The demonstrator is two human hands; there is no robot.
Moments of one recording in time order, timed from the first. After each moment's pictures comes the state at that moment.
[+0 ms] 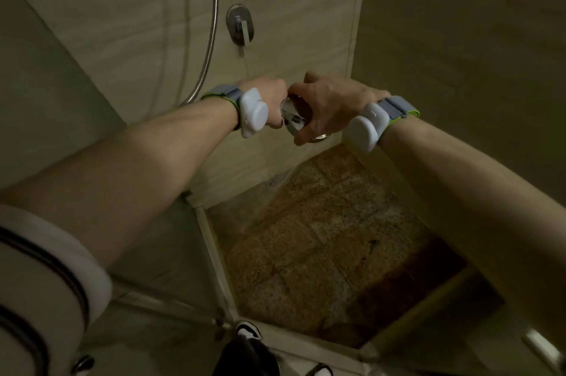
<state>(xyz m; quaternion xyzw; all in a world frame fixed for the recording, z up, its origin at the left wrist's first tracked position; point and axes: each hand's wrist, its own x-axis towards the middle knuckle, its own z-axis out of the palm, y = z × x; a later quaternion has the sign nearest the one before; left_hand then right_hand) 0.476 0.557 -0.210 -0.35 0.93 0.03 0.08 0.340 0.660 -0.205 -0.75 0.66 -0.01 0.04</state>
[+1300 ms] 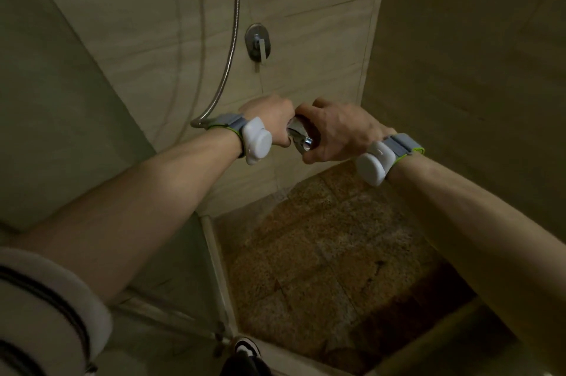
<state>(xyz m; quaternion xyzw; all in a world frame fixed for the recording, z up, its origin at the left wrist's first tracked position) 0.499 0.576 -0.201 -0.36 0.93 -0.01 0.04 0.355 0.664 -0.214 -0.76 0.65 -0.06 0.00</state>
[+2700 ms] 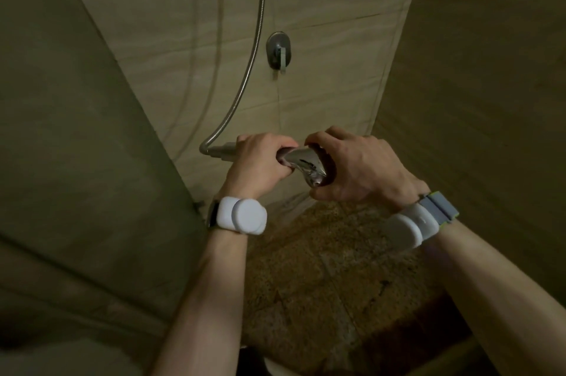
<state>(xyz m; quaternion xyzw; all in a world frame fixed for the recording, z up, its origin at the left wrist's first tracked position) 0.558 0.613 -0.229 -0.47 0.84 0.14 -0.25 0.377 0.671 -0.218 -0.77 0.63 -0.09 -0.01</state>
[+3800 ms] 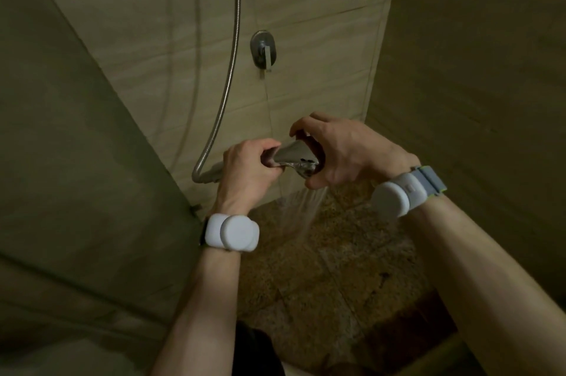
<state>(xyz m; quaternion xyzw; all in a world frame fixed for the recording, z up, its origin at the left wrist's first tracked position) 0.542 0.639 -0.242 -0.50 0.79 0.18 -0.31 0.343 0.662 -0.215 -0.80 0.58 -0.13 0.06</state>
